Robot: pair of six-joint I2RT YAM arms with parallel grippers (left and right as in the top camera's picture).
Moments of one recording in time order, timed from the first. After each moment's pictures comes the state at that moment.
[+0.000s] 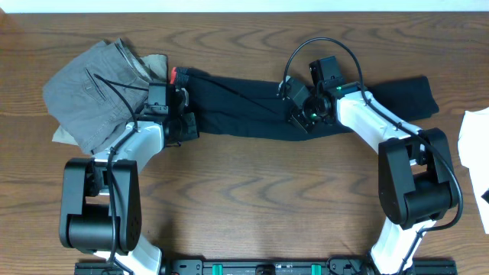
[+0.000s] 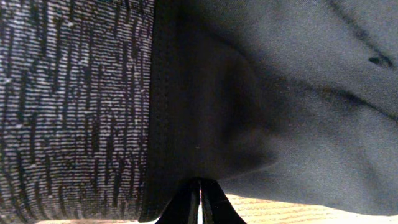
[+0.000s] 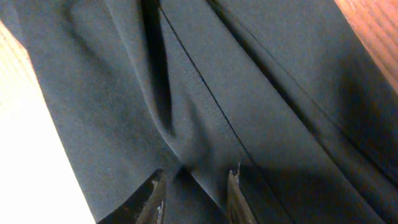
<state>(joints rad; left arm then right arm) -0.07 1.78 0.93 -0.31 0.21 -0.22 0.28 1.97 1.28 -0.50 -0.36 -0.52</state>
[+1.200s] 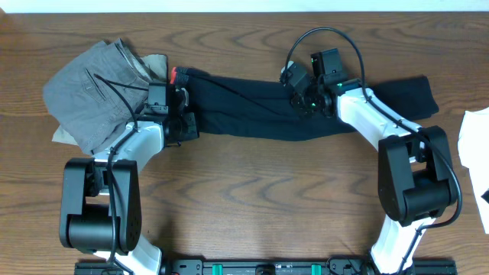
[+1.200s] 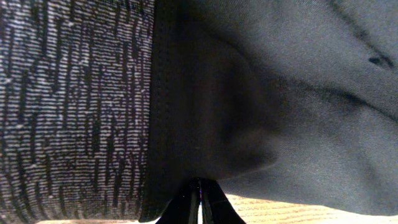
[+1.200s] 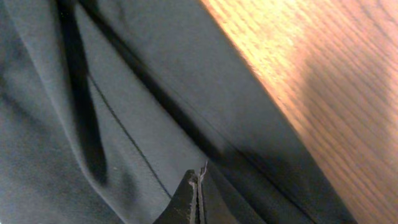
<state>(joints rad) -0.07 1.78 0.93 -0.31 0.21 -0.22 0.27 1.99 1.31 -0.36 -0.29 -0.46</state>
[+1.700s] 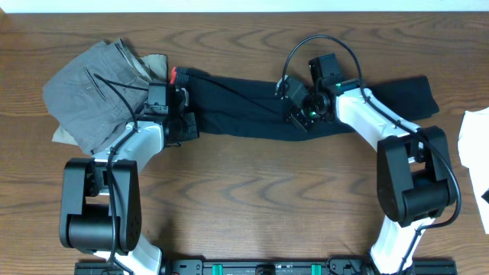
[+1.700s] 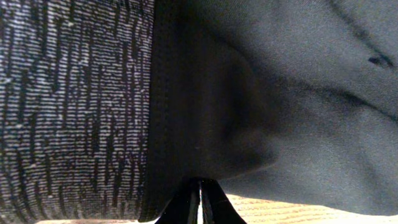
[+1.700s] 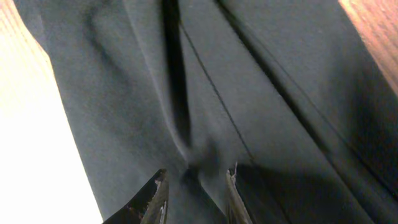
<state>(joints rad) -0.07 1.78 0.93 -0.31 0.21 -0.22 0.29 1.99 1.31 -0.54 -0.39 -0.56</state>
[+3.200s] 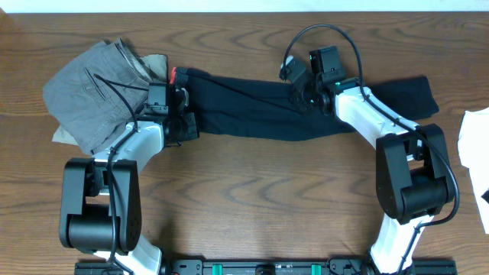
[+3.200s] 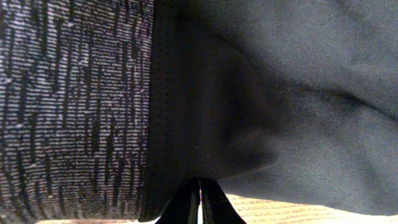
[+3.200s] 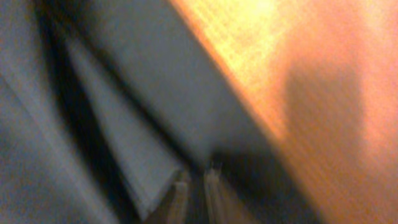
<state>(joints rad) -0.07 1.78 0.93 -0.31 0.21 -0.22 0.28 2.01 1.33 -0.36 -0.24 -0.48</state>
